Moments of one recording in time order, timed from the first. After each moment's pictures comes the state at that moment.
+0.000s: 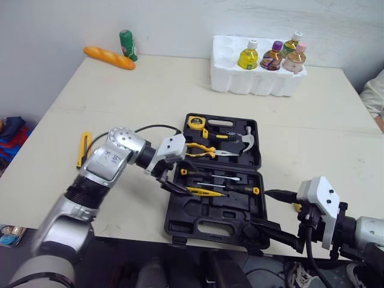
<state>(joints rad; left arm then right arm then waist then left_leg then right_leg) -0.74 0.53 -0.31 0.15 -0.26 0.38 -1.39 0.33 -0.93 -0.44 -0.89 0.88 0.78 0.67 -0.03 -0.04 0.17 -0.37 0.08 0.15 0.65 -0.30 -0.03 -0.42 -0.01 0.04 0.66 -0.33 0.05</state>
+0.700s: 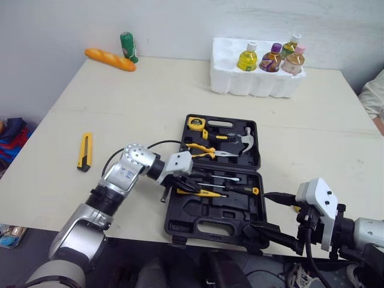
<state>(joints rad) -0.72 0.50 -0.42 0.24 -0.08 0.28 -1.33 0.36 -0.93 -0.44 -0.88 0.88 0.79 0.68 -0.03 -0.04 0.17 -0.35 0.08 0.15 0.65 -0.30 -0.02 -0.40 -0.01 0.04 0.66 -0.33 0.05</state>
